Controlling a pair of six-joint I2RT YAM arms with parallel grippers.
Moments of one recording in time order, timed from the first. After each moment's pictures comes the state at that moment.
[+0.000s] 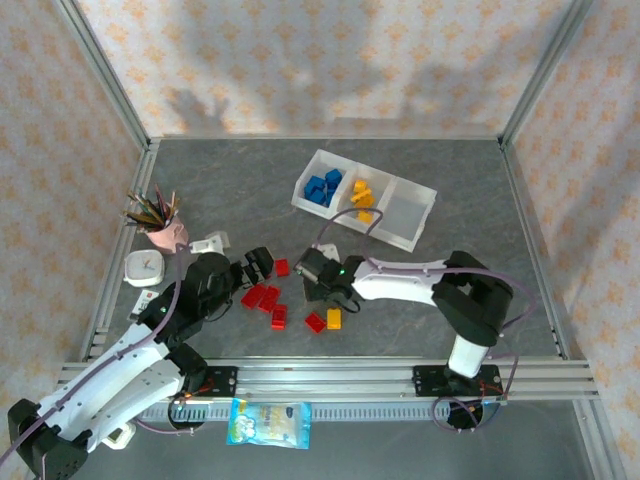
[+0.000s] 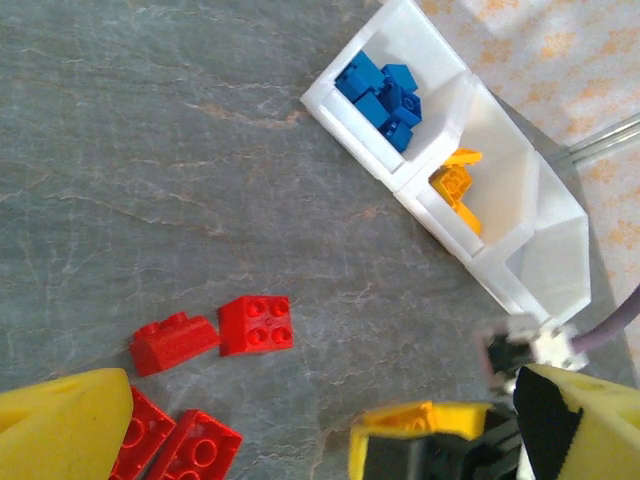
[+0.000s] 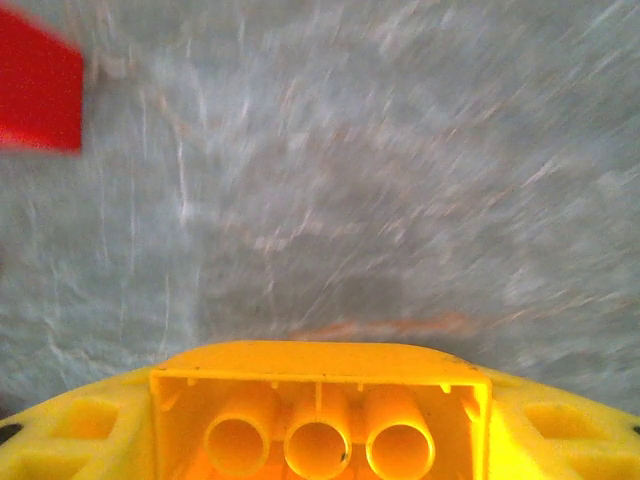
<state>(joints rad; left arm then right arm) -0.60 0.67 0.54 -0.42 -0.22 -0.89 1.01 1.72 1.05 -0.48 0.23 0.76</state>
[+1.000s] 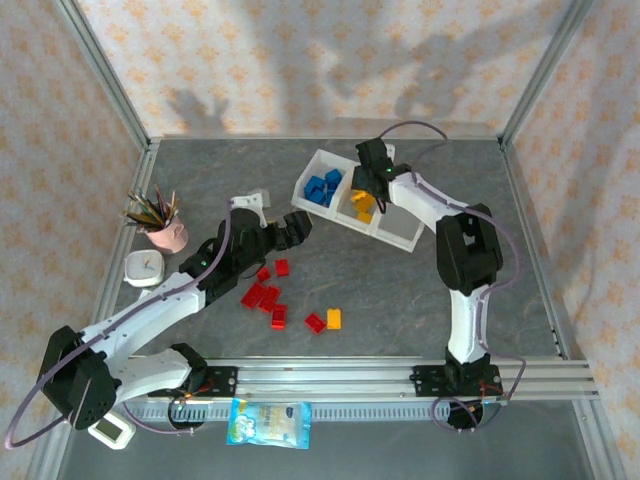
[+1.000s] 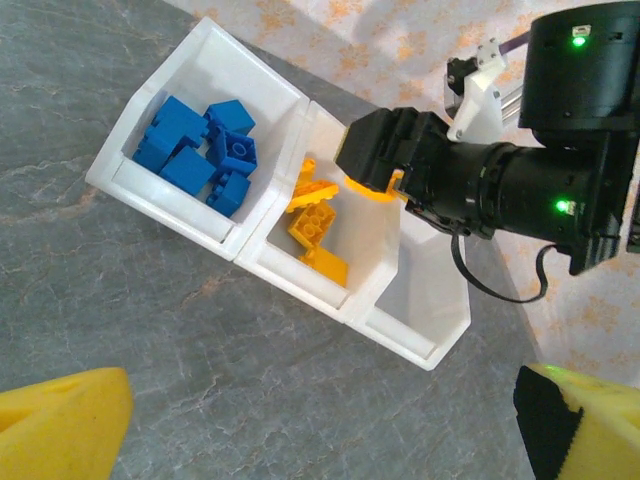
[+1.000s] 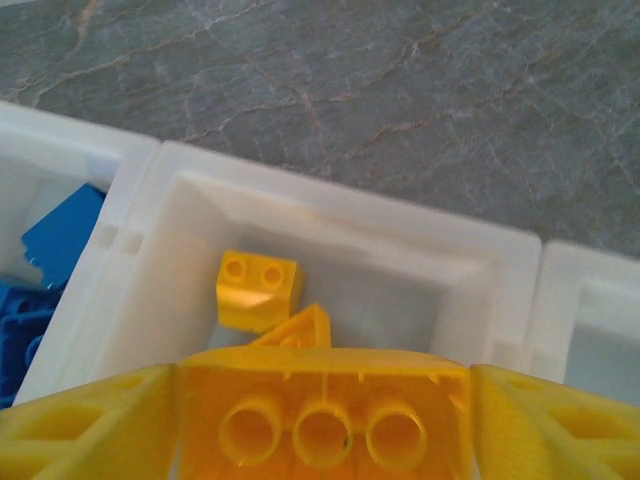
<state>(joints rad) -0.58 1.12 0.76 -0.05 -0.05 -0.77 0.41 2.04 1.63 -0.48 0.29 0.48</state>
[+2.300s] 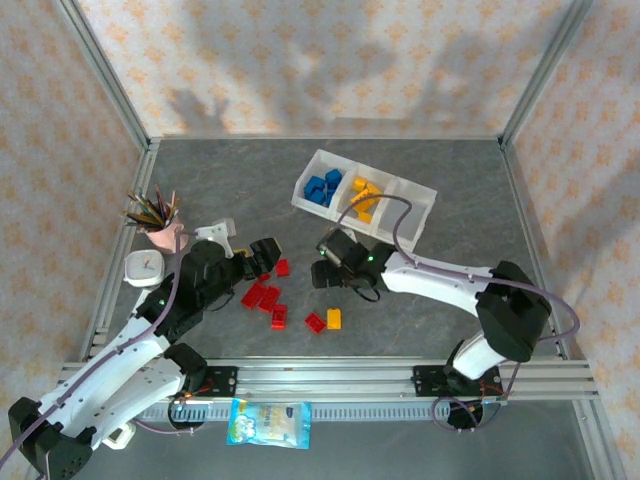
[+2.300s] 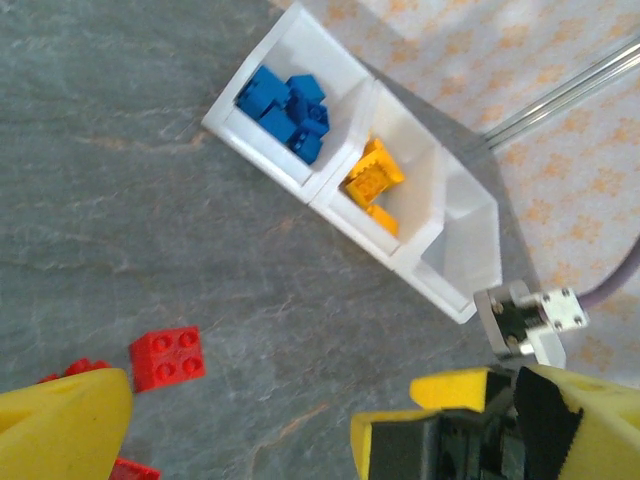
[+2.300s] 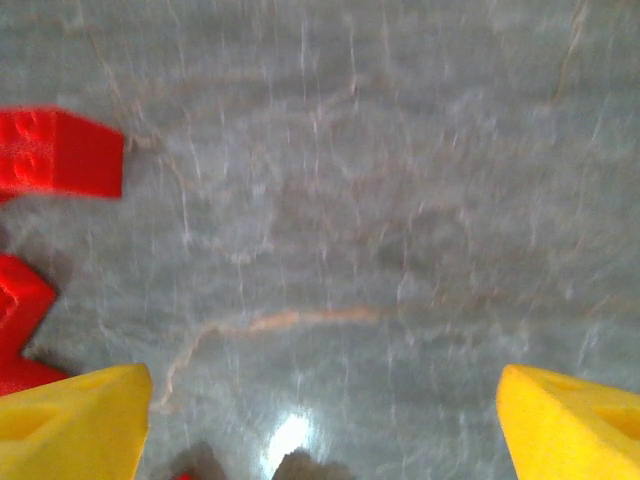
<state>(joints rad) -0.56 0.71 0.60 -0.35 -0.09 -0.81 0.94 1.54 1.00 -0.55 0.16 0.71</state>
